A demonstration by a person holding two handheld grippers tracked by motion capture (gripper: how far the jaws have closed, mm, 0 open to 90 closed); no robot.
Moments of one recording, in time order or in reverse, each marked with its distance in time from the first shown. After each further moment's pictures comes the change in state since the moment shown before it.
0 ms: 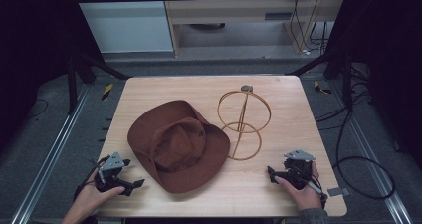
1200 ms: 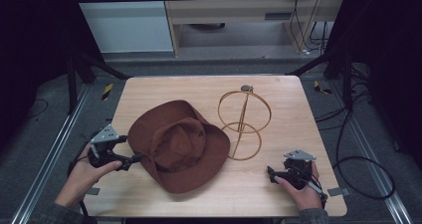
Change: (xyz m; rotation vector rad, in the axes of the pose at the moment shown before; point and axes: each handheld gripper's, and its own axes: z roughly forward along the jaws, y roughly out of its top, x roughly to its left) left arm 0.013 0.091 -0.038 -0.048 0.048 -0.018; right arm 0.000 0.000 0.000 0.000 0.002 0.004
